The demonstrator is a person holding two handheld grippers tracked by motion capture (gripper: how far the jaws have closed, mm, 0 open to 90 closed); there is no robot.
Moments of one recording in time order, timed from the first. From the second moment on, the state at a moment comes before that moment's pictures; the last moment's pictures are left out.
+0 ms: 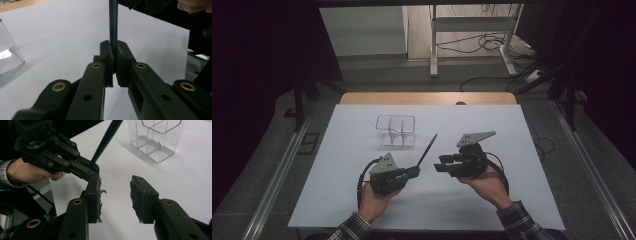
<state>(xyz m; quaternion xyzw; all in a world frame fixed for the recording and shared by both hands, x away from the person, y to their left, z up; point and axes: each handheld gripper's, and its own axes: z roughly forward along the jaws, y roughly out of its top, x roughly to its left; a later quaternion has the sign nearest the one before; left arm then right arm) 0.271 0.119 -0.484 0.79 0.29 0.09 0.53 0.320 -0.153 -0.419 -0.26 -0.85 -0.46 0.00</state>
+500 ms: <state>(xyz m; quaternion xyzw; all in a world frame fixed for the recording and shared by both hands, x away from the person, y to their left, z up) 0.269 0.099 -0.492 0.80 0.29 0.07 0.52 0.321 -0.148 -0.422 -0.27 -0.83 -0.48 0.03</state>
